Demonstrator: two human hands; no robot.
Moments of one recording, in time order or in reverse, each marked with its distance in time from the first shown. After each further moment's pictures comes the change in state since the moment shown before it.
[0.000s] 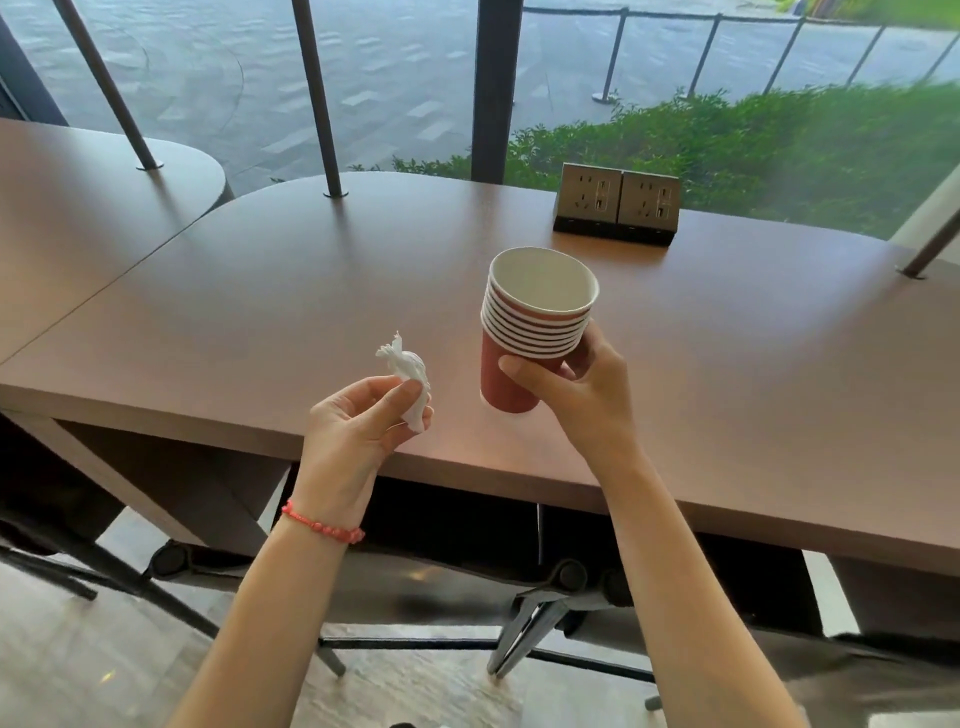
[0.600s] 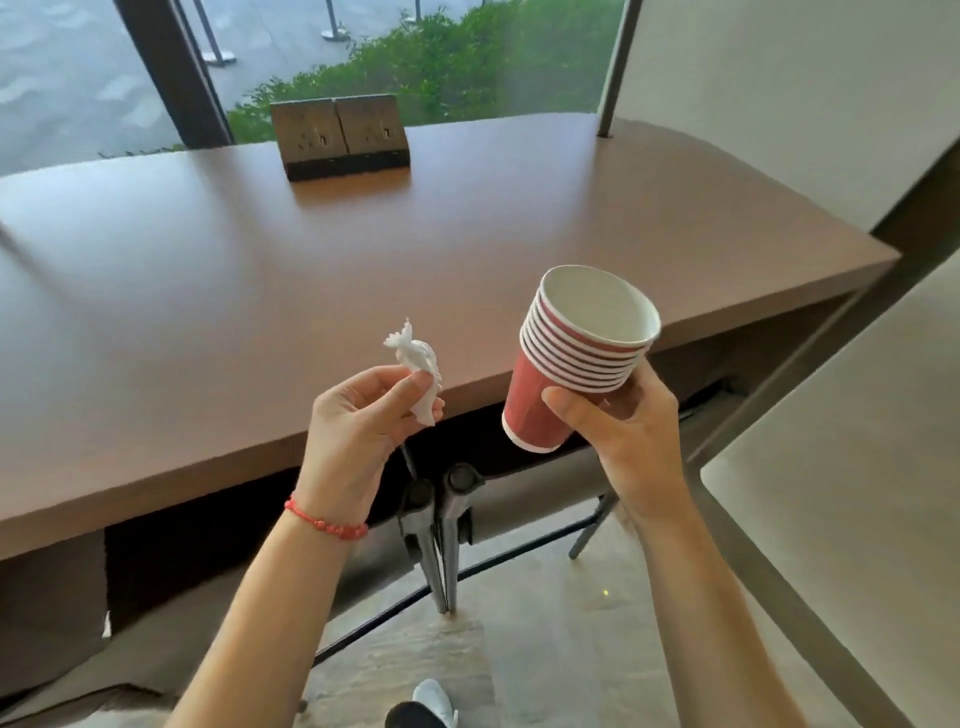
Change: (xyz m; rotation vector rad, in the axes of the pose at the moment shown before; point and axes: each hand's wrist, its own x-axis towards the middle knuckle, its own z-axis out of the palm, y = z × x) left_hand -0.054 -0.053 0.113 0.071 -0.575 -0.182; right_hand -0.174 -0.017 -0.123 -0.008 0.534 0.055
